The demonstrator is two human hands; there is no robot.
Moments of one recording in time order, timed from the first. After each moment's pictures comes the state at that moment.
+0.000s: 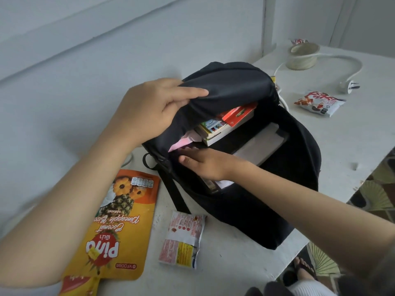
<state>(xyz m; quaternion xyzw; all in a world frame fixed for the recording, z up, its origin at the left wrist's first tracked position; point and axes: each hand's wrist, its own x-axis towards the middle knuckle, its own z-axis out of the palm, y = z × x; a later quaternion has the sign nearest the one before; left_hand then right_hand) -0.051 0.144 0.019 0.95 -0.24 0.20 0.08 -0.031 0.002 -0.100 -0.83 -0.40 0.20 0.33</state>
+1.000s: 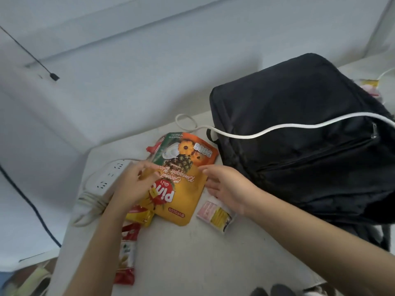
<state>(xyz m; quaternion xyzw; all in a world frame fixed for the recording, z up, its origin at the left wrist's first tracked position) -0.247 0.259 -0.104 0.85 0.36 0.11 0.36 -0.141 0.074 -0.104 -0.57 -0.04 0.49 0.66</state>
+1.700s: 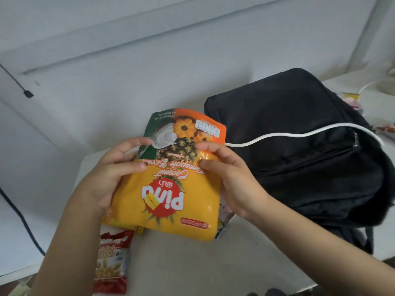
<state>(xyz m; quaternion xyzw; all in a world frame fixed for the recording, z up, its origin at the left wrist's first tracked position) -0.255 0.245 -0.029 0.68 0.16 0.09 0.71 -0.144 0.053 -0.071 -0.45 -0.14 0.39 0.80</state>
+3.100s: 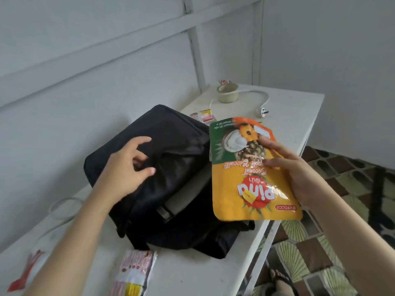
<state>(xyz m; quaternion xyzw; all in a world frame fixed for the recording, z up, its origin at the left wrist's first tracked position) -0.058 0.110 -0.035 0.96 -0.08 0.11 0.26 -0.091 -0.232 -0.092 -0.53 0.06 0.11 0.84</state>
